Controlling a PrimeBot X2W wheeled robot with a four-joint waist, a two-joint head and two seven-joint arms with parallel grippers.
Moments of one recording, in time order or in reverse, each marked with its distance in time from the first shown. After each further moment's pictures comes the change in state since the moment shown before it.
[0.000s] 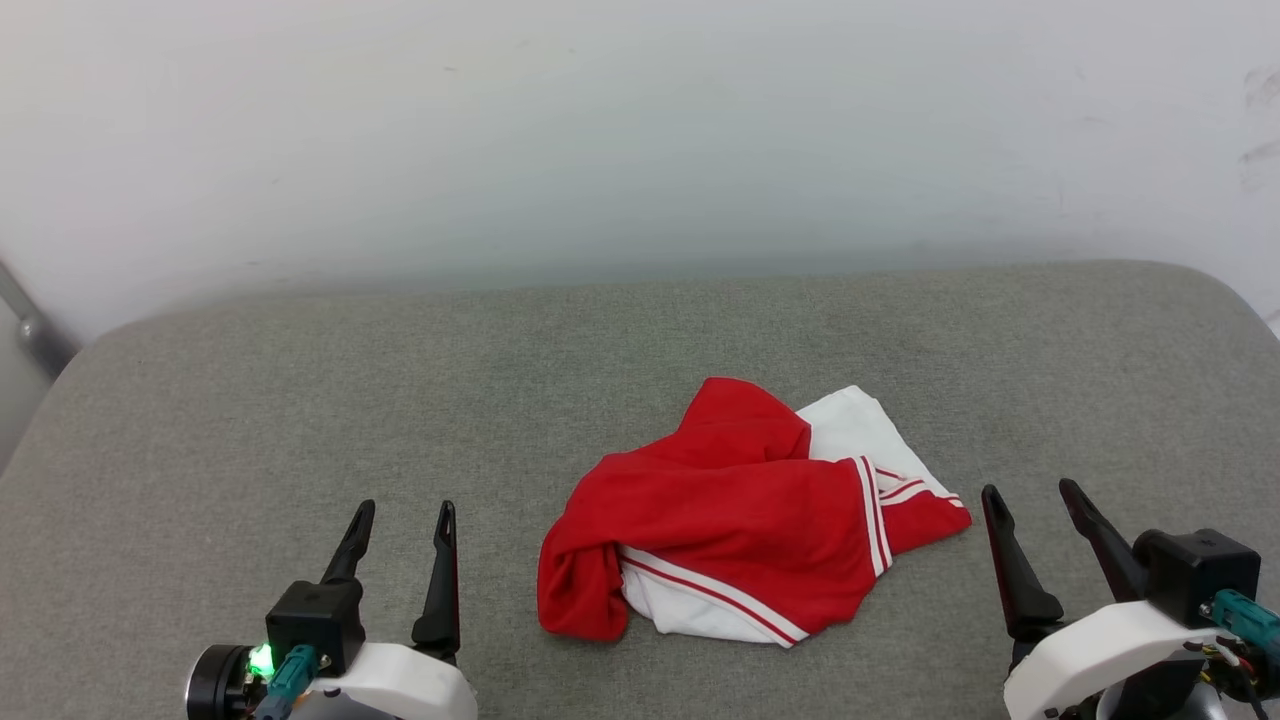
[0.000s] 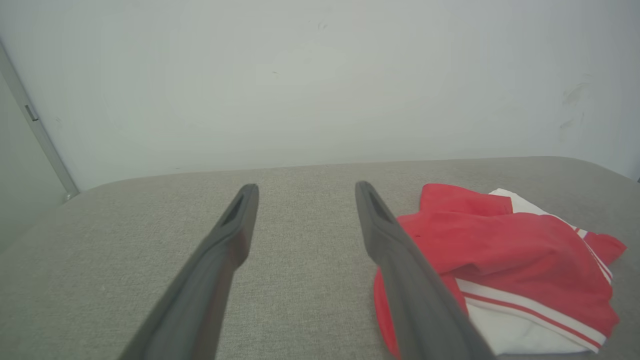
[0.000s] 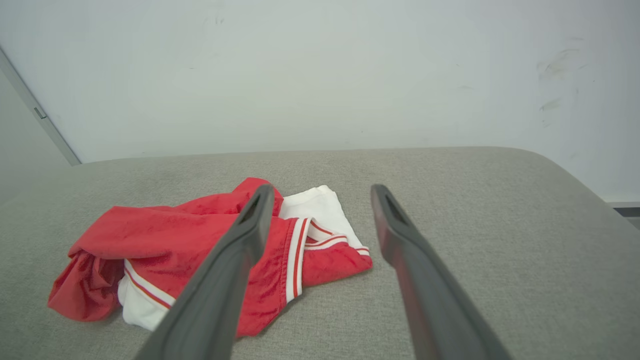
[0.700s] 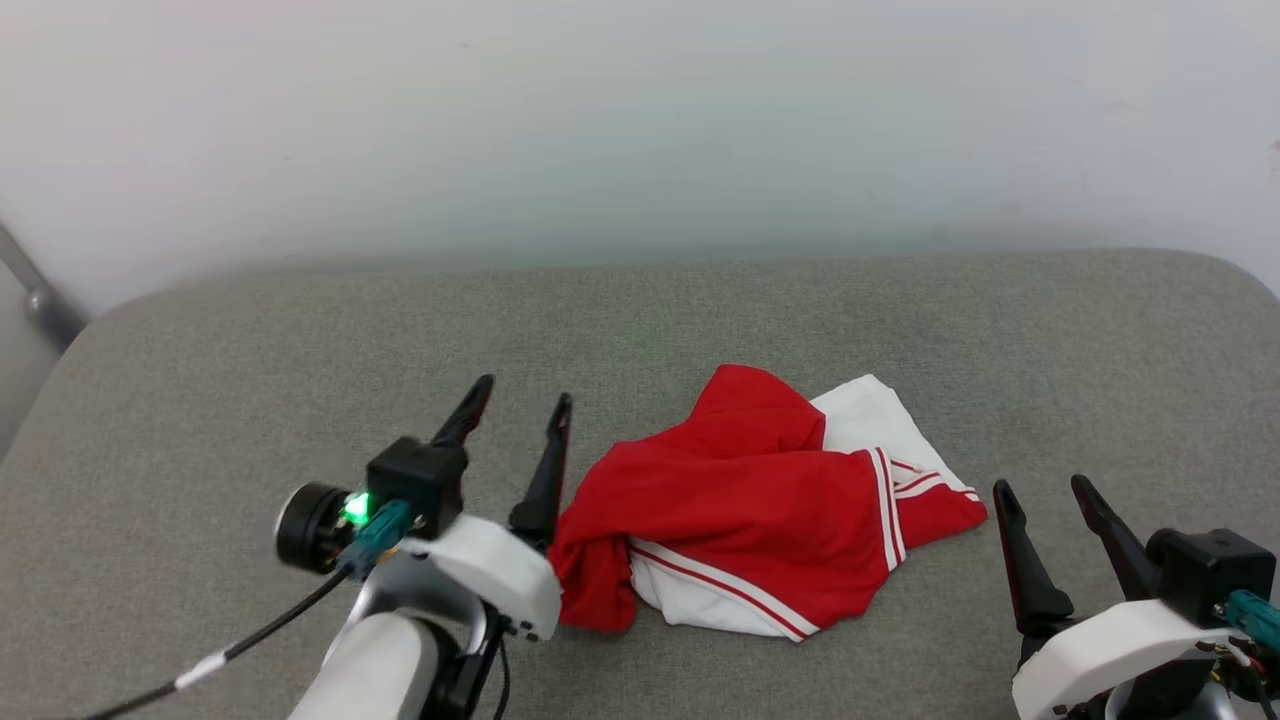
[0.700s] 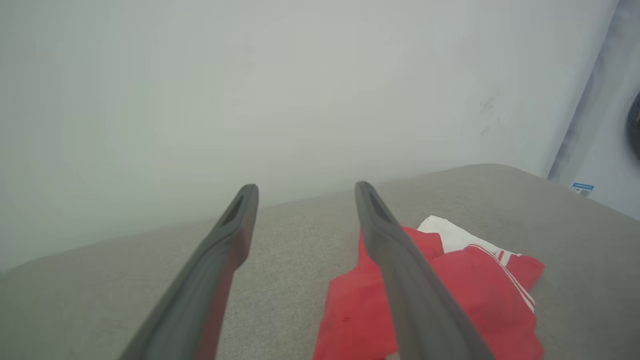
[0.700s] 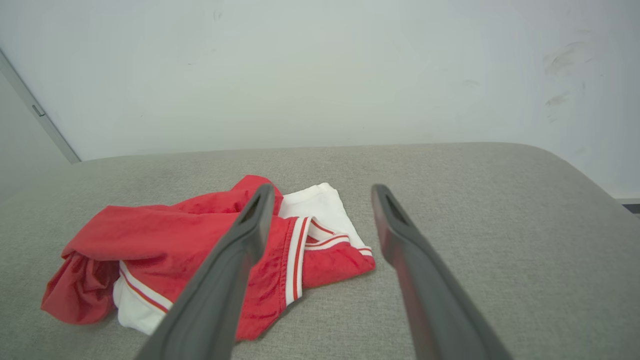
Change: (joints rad) left arm -0.196 -0.008 -0.102 -0.035 0.004 -0.083 0.126; right arm -0.001 0.000 -0.015 -0.003 0.005 0.000 -0.010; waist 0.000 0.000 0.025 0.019
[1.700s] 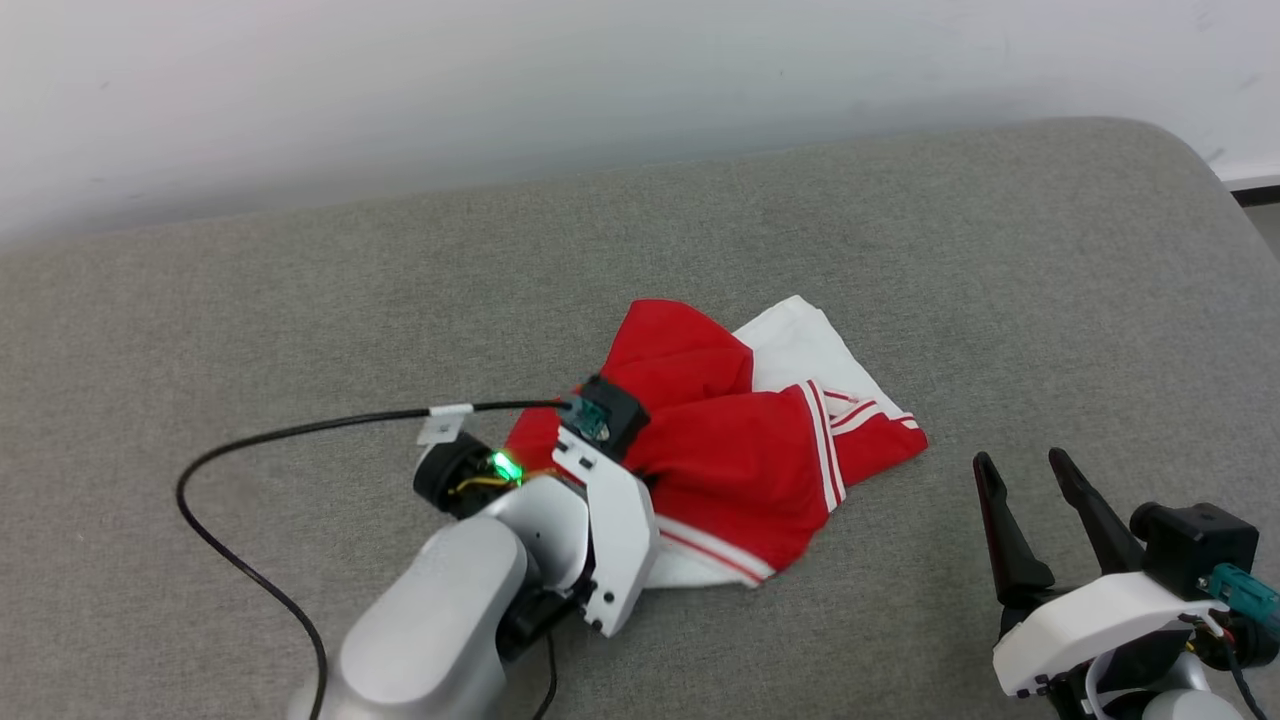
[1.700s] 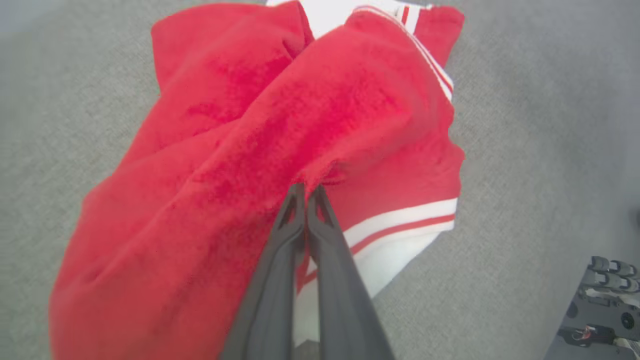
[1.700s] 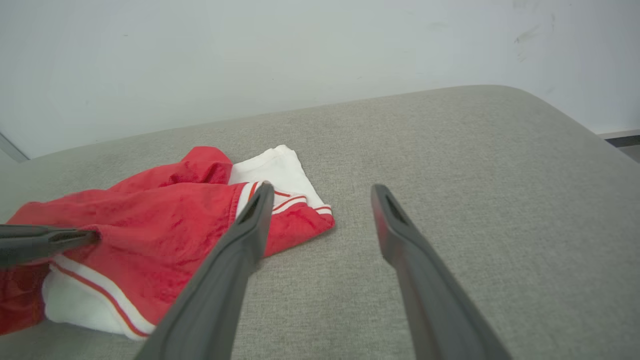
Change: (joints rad) left arm -0.329 -0.032 -0.297 0.341 -0.141 -0.212 0.560; right arm -0.072 0.000 0.028 0.083 0.047 0.000 -0.050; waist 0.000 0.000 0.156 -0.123
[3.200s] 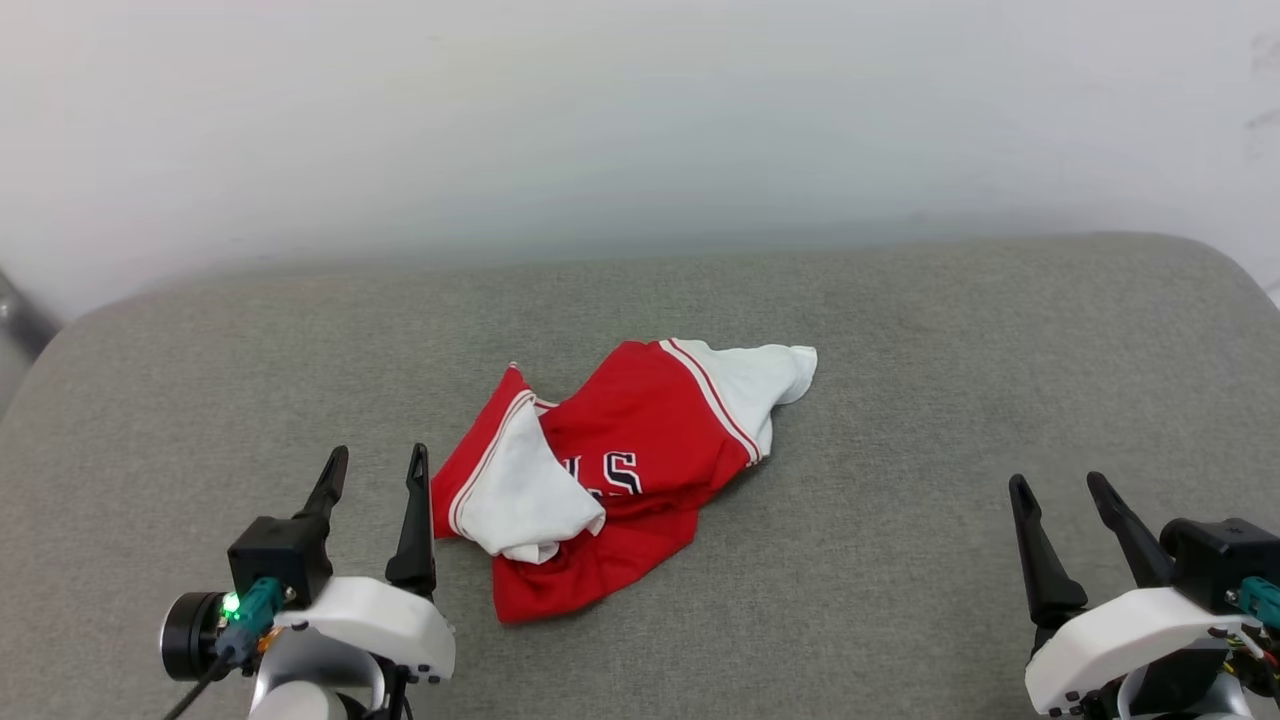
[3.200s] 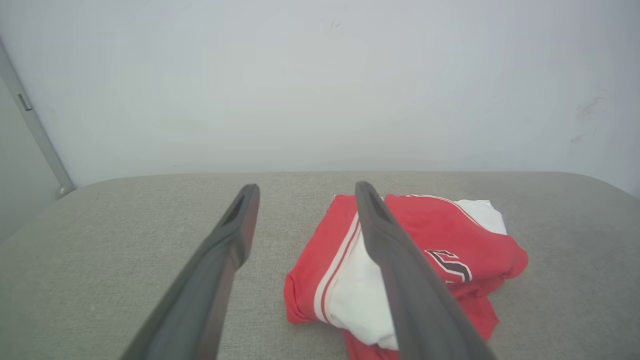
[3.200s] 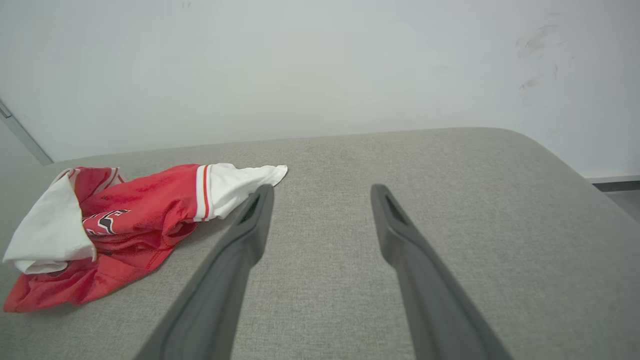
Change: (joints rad) left arm 0.405 0.112 0.352 -0.271 -0.008 0.346 -0.654; right arm 0.048 0.000 -0.055 -0.048 -0.047 0.000 0.069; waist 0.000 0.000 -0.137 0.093
